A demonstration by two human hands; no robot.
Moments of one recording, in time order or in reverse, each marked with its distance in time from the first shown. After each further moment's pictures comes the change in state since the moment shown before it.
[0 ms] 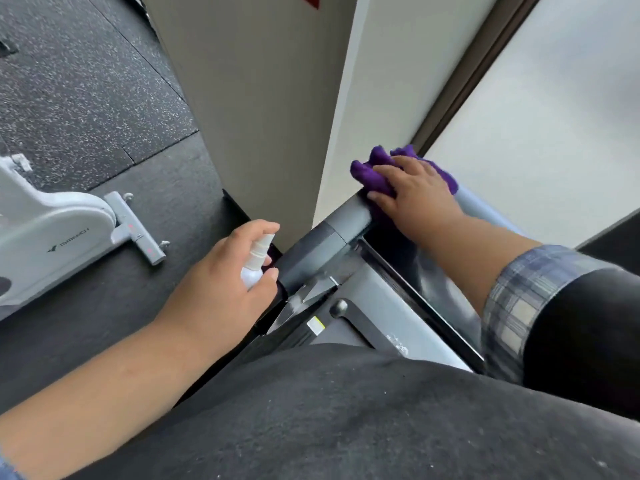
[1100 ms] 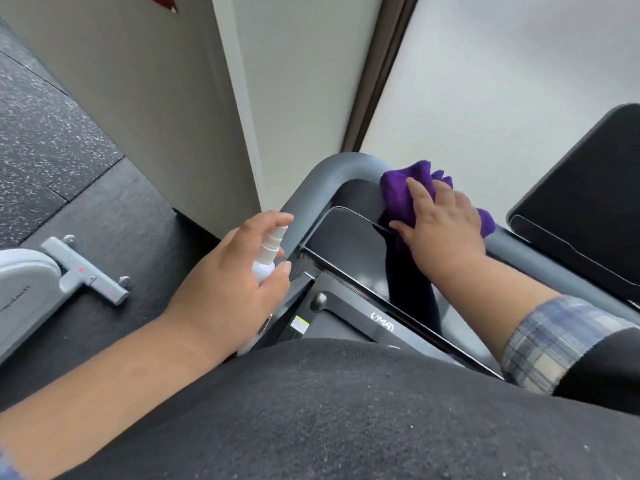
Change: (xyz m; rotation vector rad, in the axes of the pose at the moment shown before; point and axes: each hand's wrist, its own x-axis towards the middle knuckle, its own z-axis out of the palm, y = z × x) left_hand 0.058 0.058 0.040 -0.025 -0.168 0.266; right_hand -0.095 0.072 0.002 -0.223 0.030 0.495
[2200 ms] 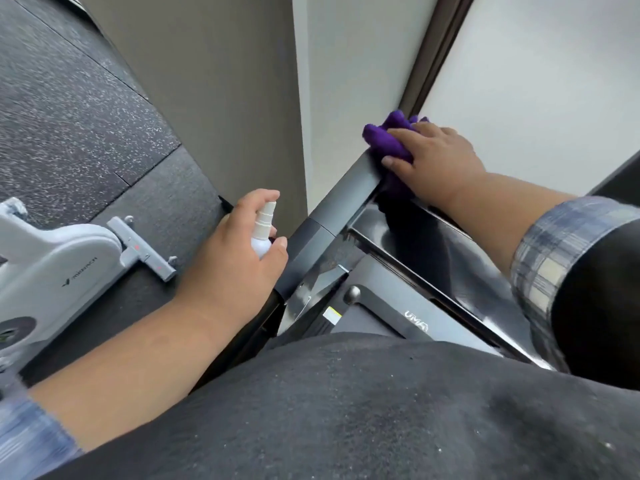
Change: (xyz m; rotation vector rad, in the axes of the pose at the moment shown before) left_hand -0.027 -0.034 -0.022 0.054 0.163 -0.219; right_hand 0.075 -0.067 -0.020 0.135 0.024 -0.401
